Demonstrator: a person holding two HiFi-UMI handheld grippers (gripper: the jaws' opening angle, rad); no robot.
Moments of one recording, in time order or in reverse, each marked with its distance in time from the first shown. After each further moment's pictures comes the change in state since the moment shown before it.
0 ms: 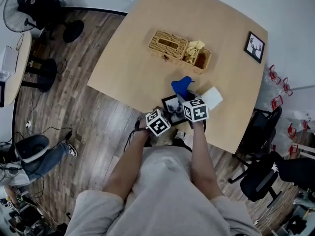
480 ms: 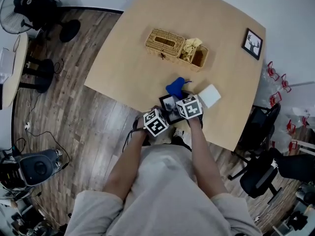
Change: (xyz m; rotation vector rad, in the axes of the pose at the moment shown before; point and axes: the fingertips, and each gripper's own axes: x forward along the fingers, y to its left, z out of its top) left arm -0.002 -0.002 -0.003 0.028 -0.003 0.005; right arm 0.021 0.007 -0.026 -0.069 0.130 0.011
